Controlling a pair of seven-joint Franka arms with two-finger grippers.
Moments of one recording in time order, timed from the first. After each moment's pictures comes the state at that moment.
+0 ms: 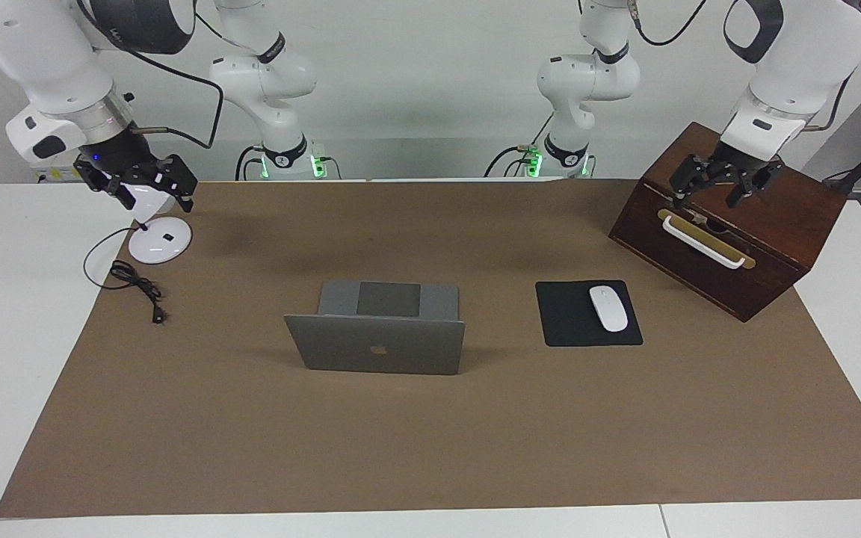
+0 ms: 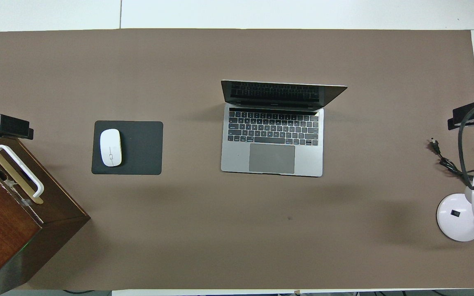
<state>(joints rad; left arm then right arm) -0.10 -0.06 0.08 -1.67 0.01 1.62 0.04 0.10 0.01 -0.18 -1.57 0.01 1.53 0.02</state>
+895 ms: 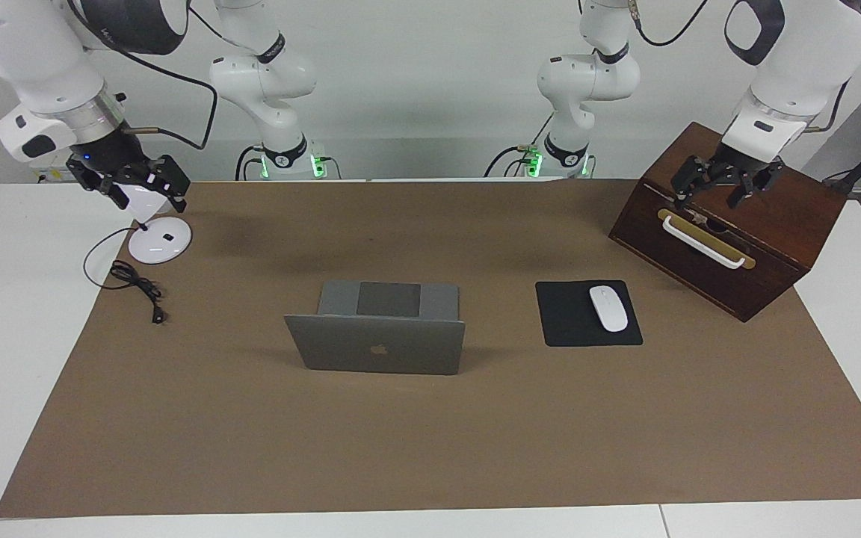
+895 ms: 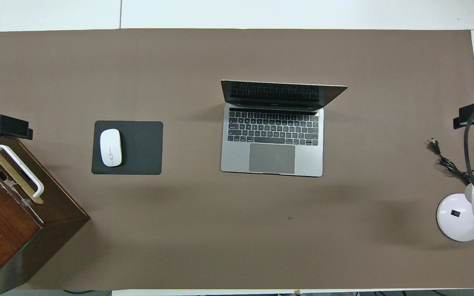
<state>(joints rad) -0.10 -0.06 0.08 -1.68 0.01 1.62 0.04 0.08 0.01 -0.18 -1.57 0.01 1.53 0.02</state>
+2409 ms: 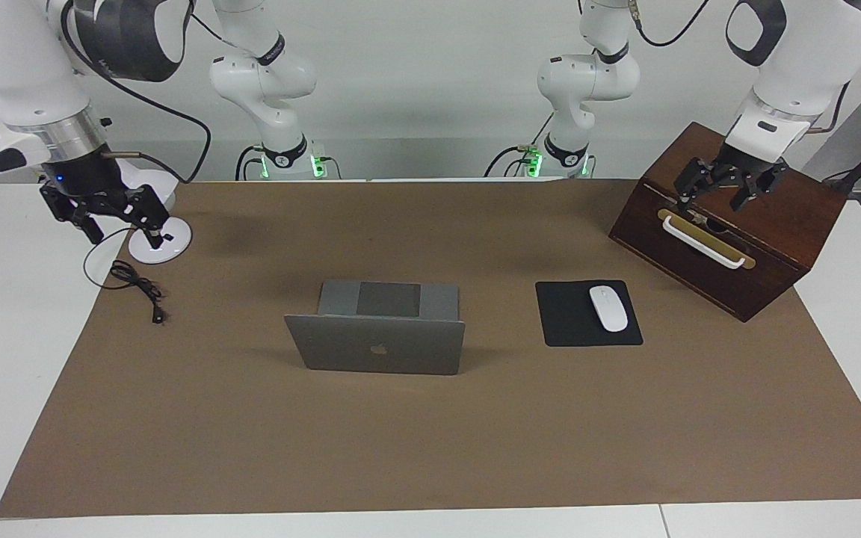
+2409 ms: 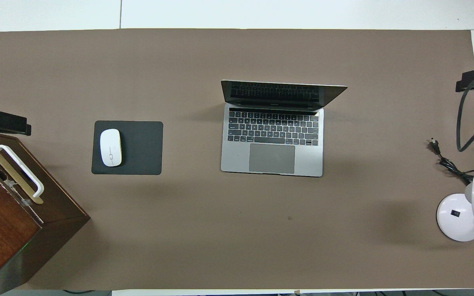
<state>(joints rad) -0.09 -0.06 0.08 -1.68 0.01 1.66 0.04 0.06 0.07 -0.17 -1.56 0.01 1.81 0.02</state>
